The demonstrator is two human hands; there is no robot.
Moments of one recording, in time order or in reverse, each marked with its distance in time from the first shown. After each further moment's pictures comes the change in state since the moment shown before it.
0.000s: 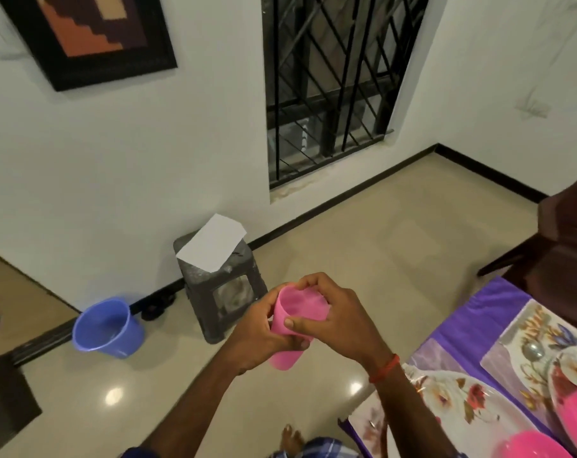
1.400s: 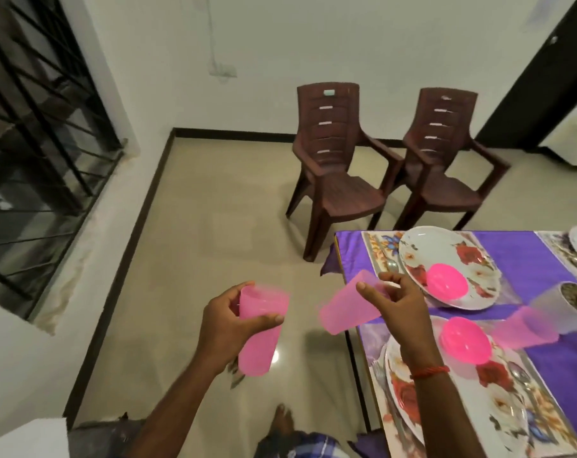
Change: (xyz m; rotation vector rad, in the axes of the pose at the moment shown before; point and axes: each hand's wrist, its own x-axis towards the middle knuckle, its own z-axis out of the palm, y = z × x) left_hand 0.335 0.059 0.030 0.047 -0.608 0.131; right_hand 0.025 0.072 -0.101 0.182 1.484 0.779
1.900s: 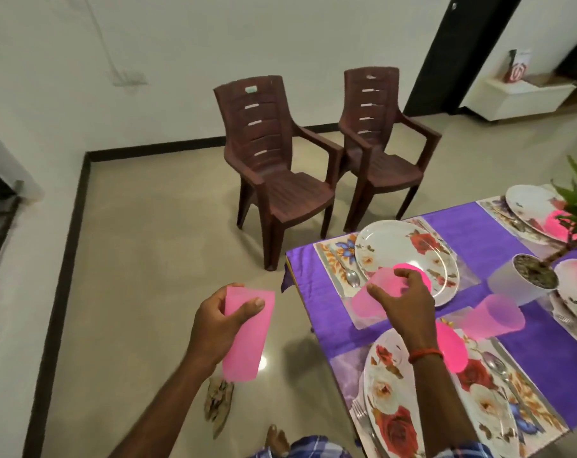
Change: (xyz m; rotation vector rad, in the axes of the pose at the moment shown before) left_hand 0.140 0.032 0.095 0.050 -0.202 -0.054; right_hand 0.119 0.041 -0.062 -0.301 0.334 0.125
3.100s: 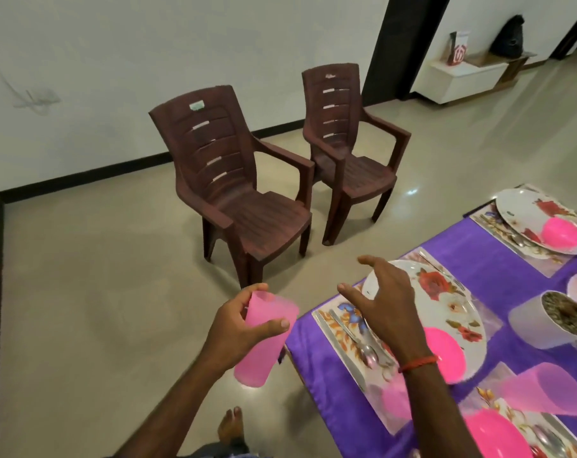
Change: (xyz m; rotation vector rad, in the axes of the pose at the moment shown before) left_hand 0.253 0.071 0.047 0.239 -0.423 0.113; right_hand 0.159 -0.112 0.084 -0.238 0.010 -0.182
